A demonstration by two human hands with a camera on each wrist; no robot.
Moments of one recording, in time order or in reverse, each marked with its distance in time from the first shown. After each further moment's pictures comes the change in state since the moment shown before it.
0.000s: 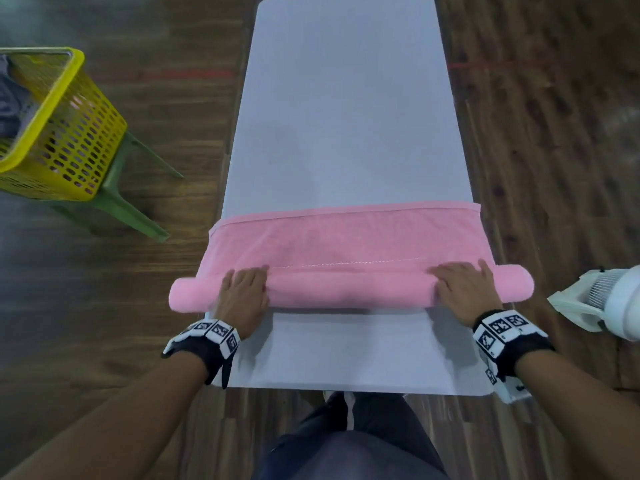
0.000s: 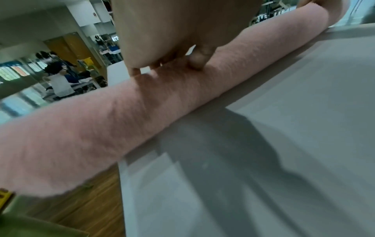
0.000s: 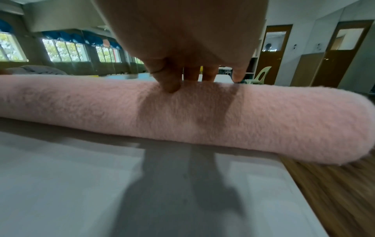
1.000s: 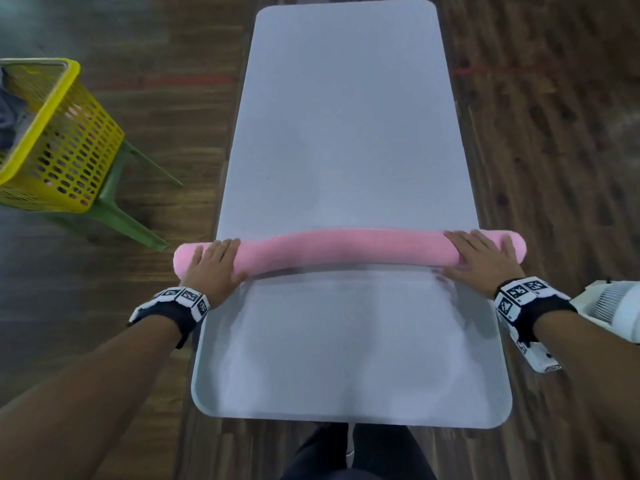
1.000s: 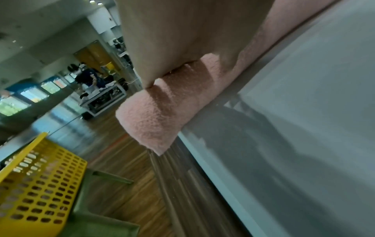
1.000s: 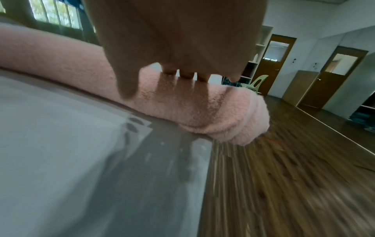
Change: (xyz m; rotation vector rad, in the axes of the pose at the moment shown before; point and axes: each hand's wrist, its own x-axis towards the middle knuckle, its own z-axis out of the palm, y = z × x) left_hand 0.082 -0.070 -0.027 0.082 -0.147 -0.095; right_hand 0.086 0.051 -0.029 -0.062 -0.082 0.040
